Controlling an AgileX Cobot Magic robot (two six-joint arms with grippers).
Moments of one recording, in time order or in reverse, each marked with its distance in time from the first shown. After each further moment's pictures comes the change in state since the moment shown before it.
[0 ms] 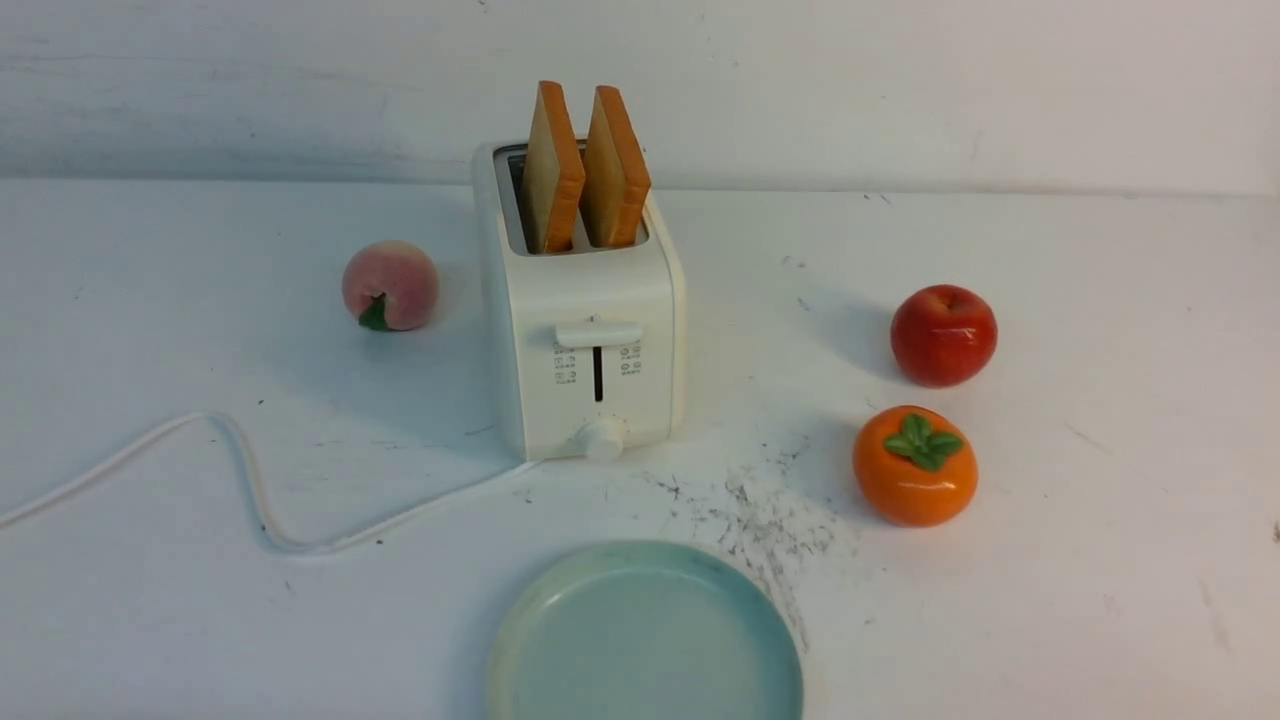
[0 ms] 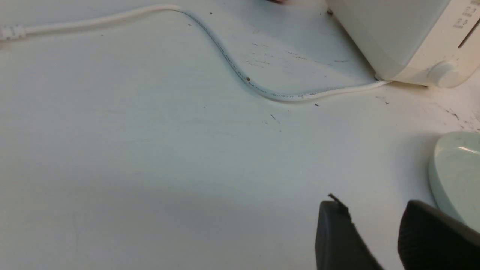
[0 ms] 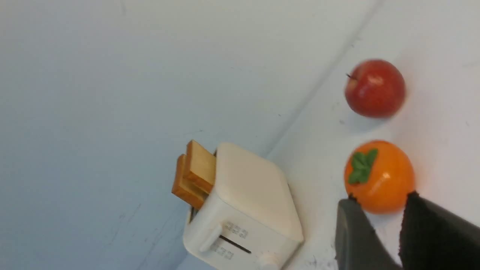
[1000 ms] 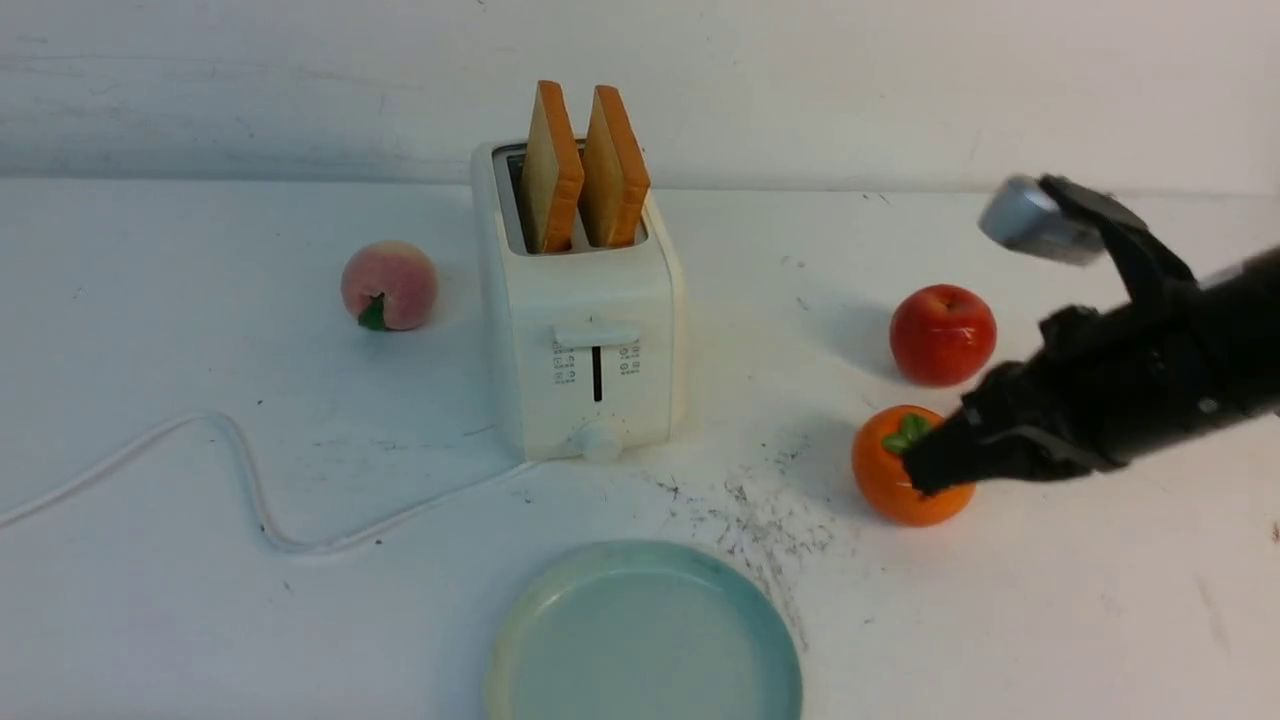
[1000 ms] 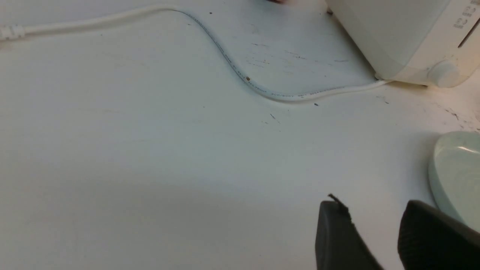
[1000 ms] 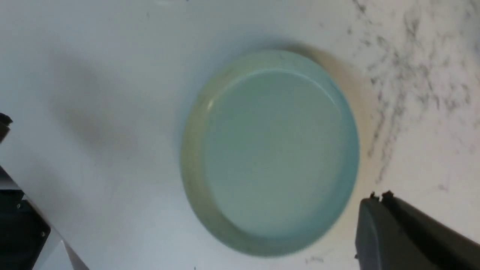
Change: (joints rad) right arm 0.164 1.454 -1.086 0.013 0.772 -0.800; left arm 0.000 0.000 0.000 0.000 0.000 0.000
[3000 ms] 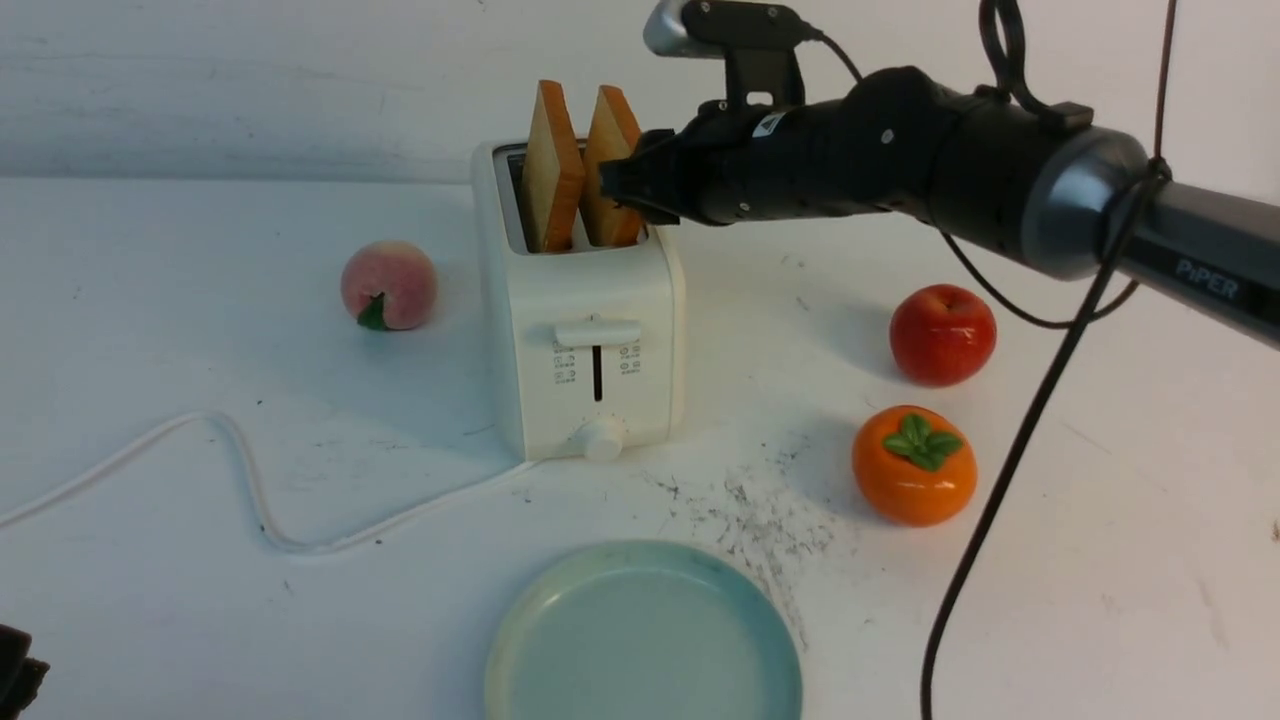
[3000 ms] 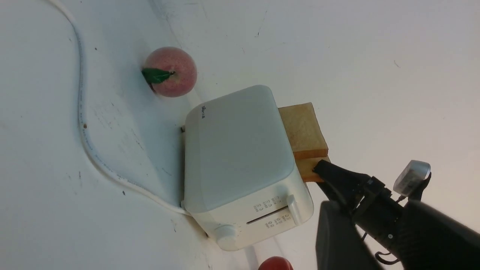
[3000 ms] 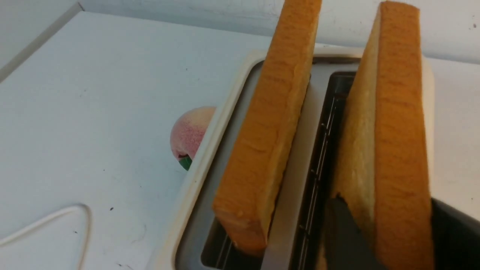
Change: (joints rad) right arm 0.237 0.638 -0.681 -0.214 -0.631 0.259; left arm 0.000 0.000 0.000 -0.566 -0.375 -0.288
